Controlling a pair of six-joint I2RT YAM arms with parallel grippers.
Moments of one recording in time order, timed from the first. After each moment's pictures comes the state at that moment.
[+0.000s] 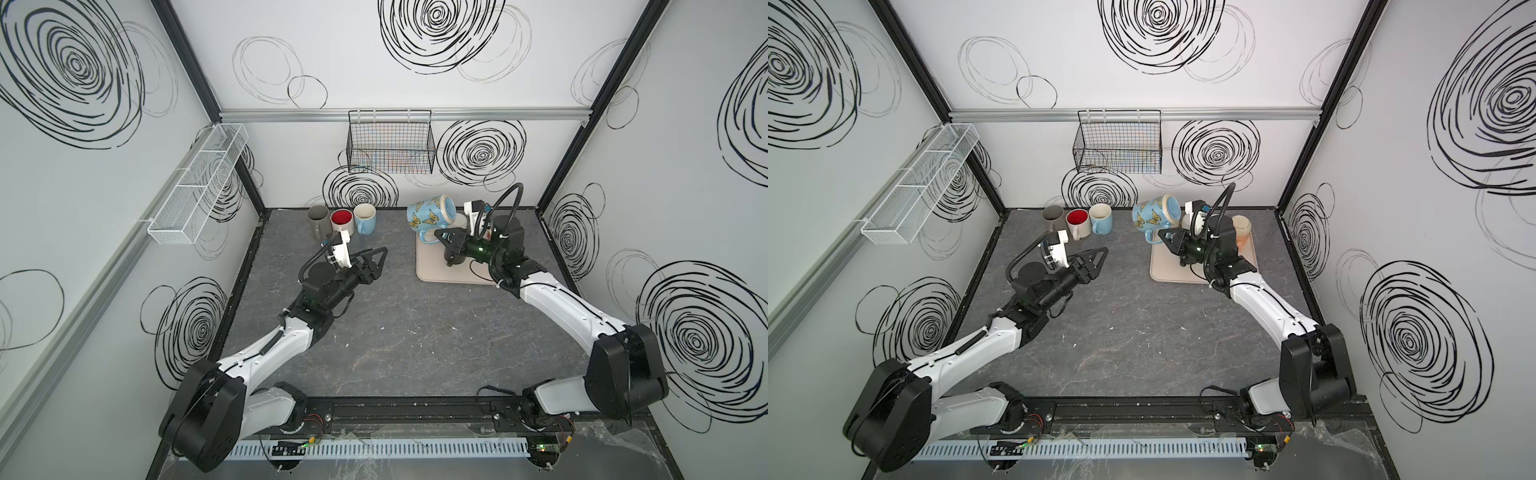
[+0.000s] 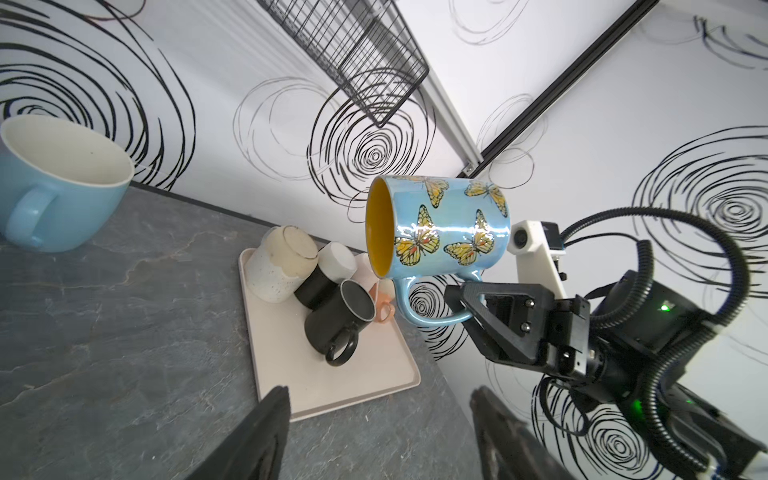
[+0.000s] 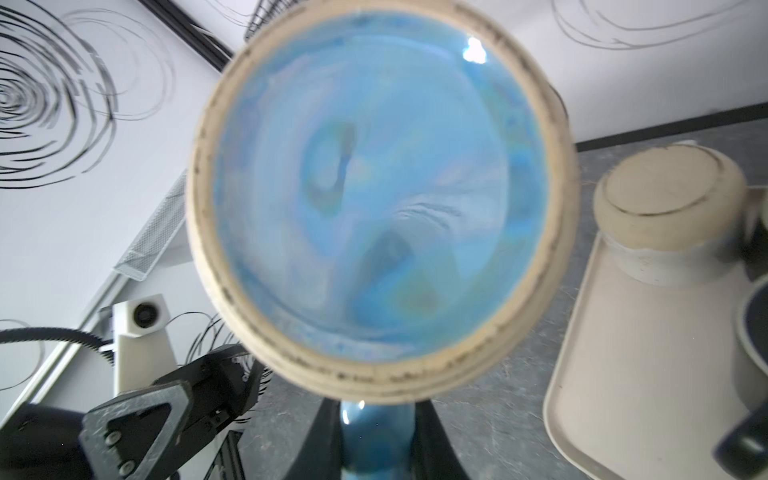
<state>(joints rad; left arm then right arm) -0.43 1.18 0.59 0.62 0.26 -0.77 0.37 1.41 1.01 0.21 -0.58 0.67</state>
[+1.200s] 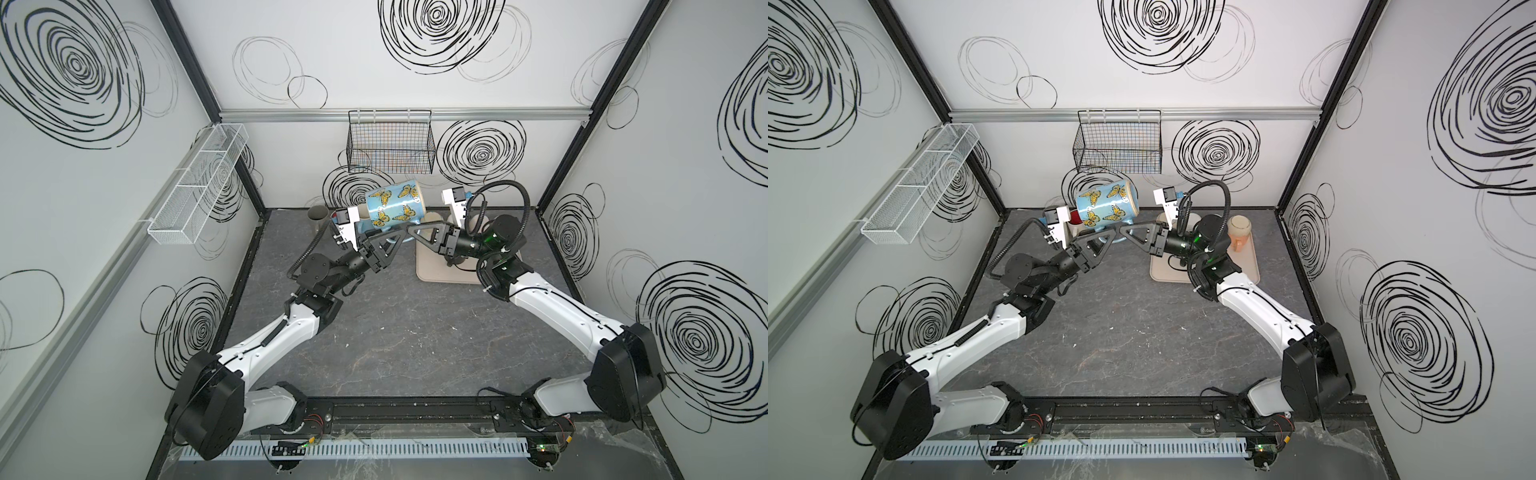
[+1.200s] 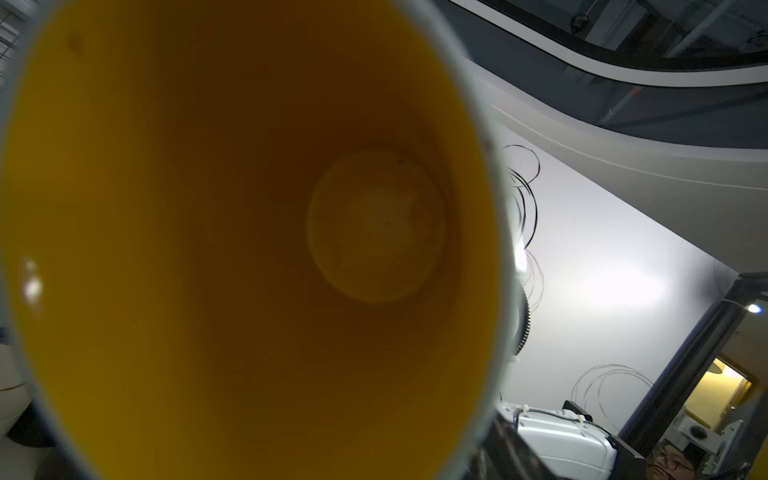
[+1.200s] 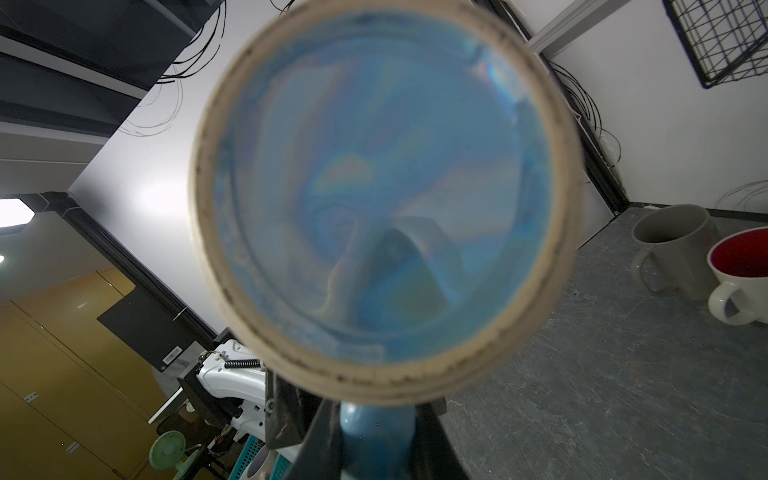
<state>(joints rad) -0.51 1.26 0.79 0.93 0.50 -0.95 0.54 1.42 1.08 0.66 -0.87 0.96</state>
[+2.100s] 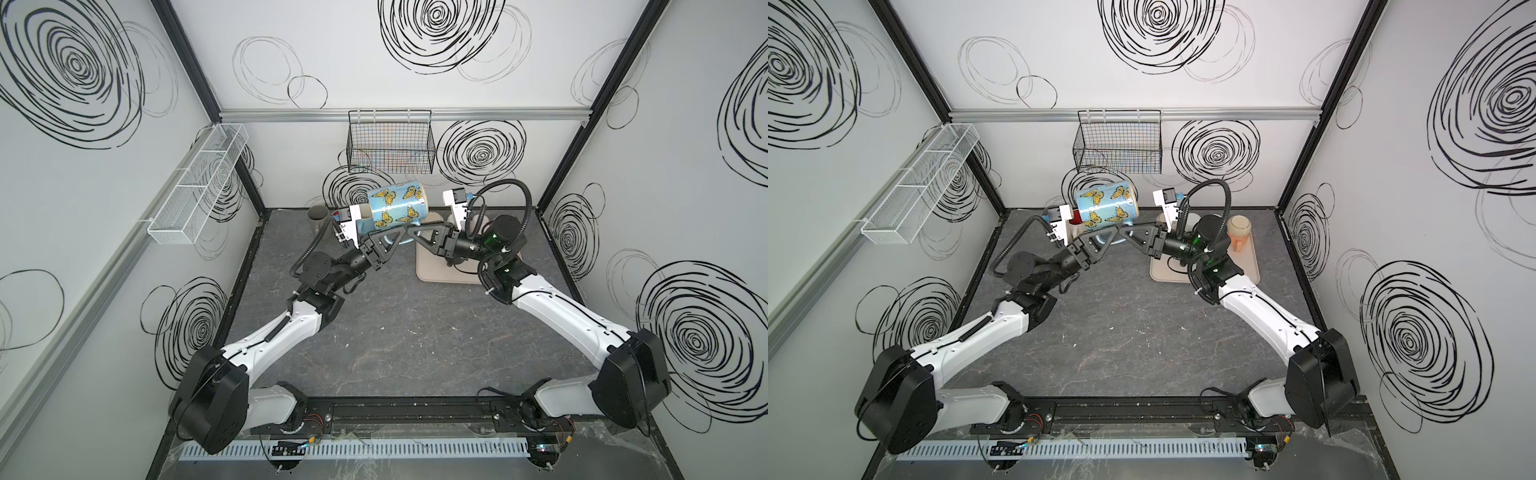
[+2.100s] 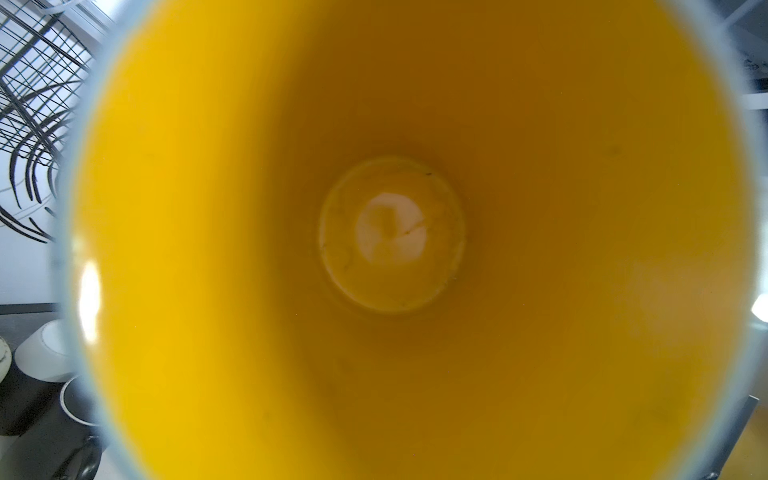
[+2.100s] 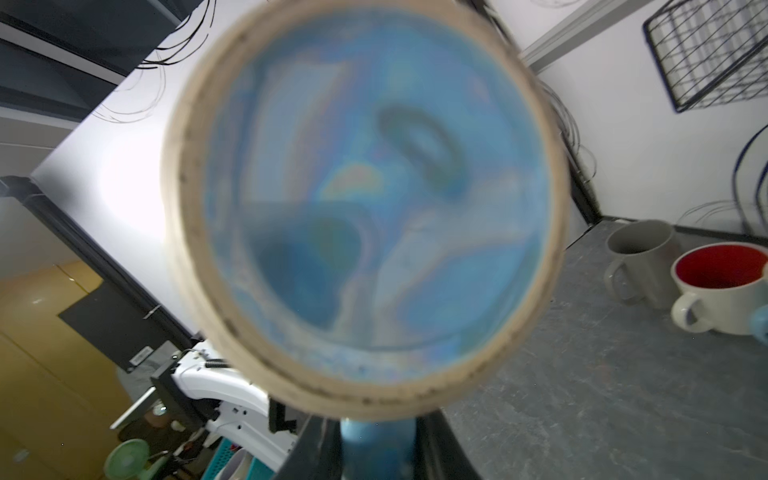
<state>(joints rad) -0.50 1.28 0.80 0.94 0.51 -1.01 0.55 1.38 1.08 0.56 -0.78 0.83</state>
